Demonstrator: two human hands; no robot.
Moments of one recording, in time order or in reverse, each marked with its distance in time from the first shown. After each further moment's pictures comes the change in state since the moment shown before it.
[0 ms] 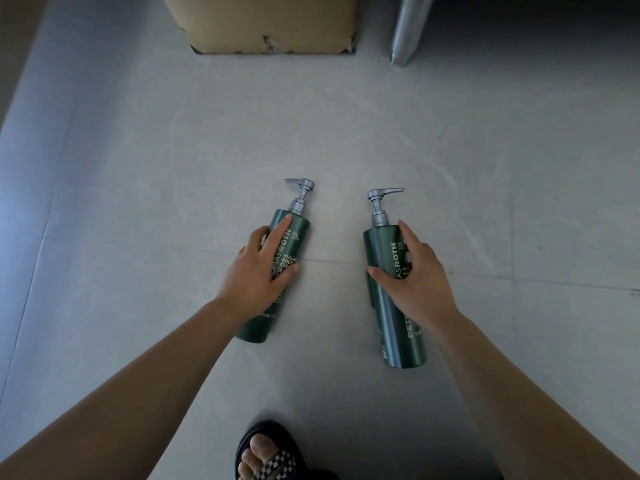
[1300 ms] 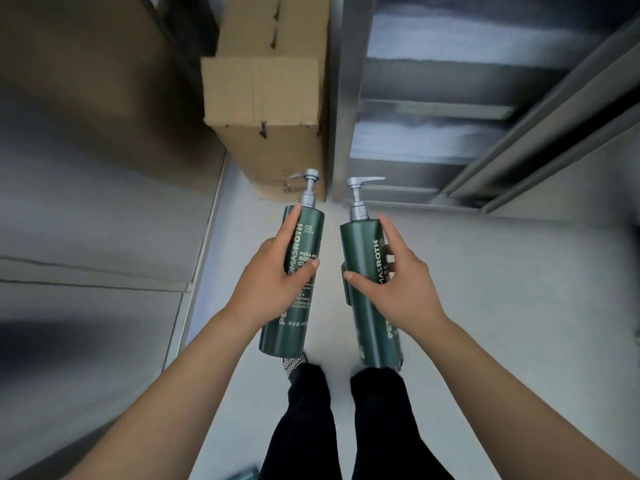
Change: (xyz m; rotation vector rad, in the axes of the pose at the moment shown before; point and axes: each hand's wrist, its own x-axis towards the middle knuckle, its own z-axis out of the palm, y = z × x) left_hand -0.268 0.395 -0.583 -0.434 0.046 0.074; right_hand -0.347 -0.493 -0.421 0.081 0.049 -0.195
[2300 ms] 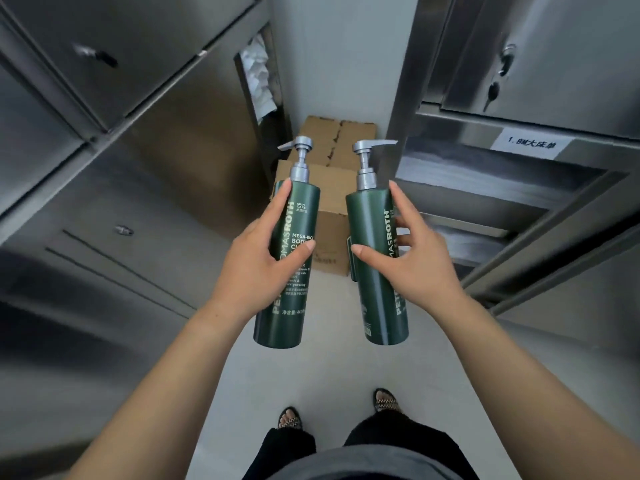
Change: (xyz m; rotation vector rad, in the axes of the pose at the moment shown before) left_hand -0.061 0.135 -0.126 -0.011 0.455 0.109; right_hand 0.010 -0.173 -0.092 0.000 0.028 -0.418
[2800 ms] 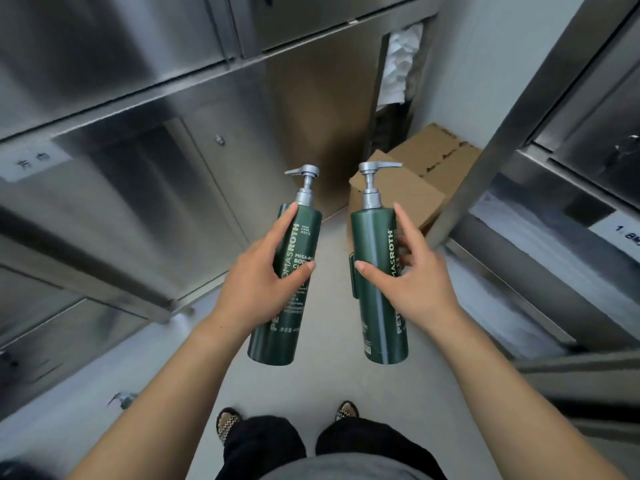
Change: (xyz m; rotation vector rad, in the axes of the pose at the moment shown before) left_hand -0.085 0.047 0.078 0.183 0.403 -0.440; right_hand 0.026 0.042 -0.026 0.060 -0.532 -0.206
